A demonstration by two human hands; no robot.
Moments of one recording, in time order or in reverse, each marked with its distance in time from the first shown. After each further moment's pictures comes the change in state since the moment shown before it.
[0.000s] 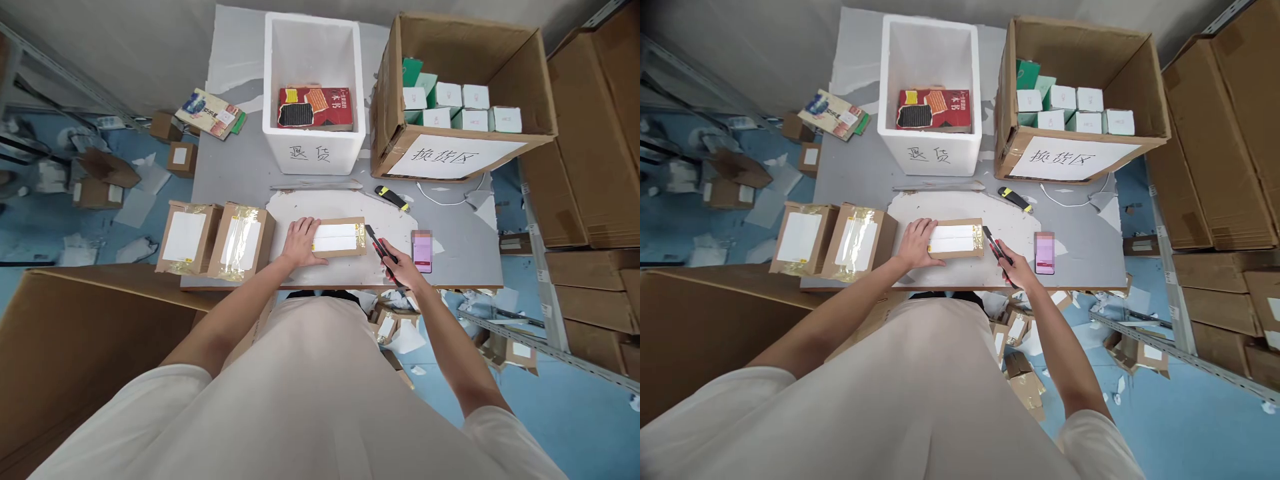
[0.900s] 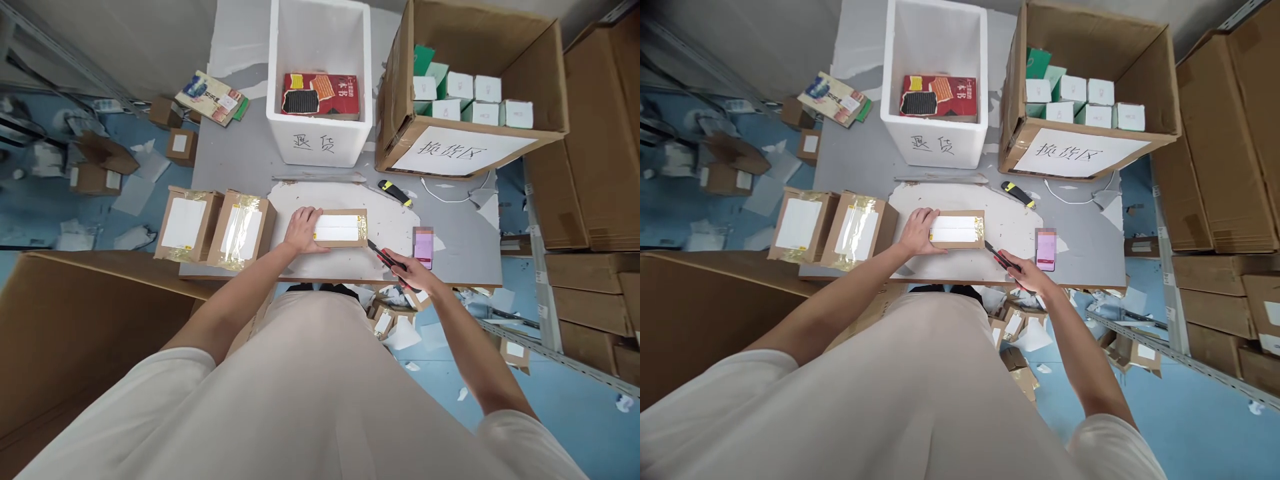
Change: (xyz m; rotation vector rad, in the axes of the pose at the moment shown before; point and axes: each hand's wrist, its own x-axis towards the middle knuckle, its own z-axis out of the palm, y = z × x) left_hand 0.011 -0.011 0.011 -0.057 0.147 0.080; right_hand -0.025 0.015 -0.033 -0.205 -0.259 0.046
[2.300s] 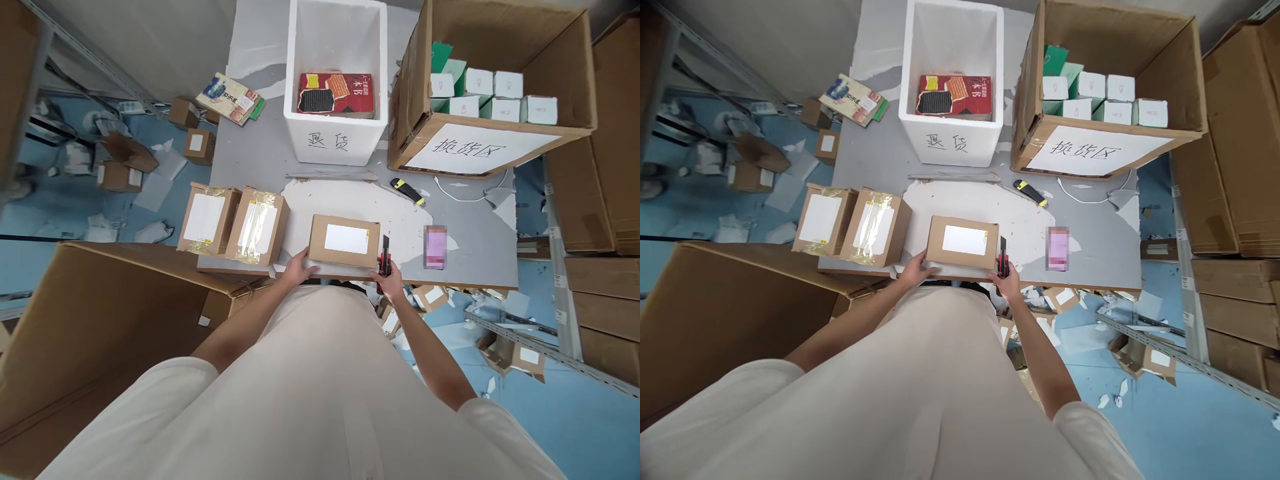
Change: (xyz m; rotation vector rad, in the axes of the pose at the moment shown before) left_hand -0.123 -0.026 0.064 -0.601 -0.086 -0.491; right_hand 0.055 0.042 0.115 0.435 0.542 -0.056
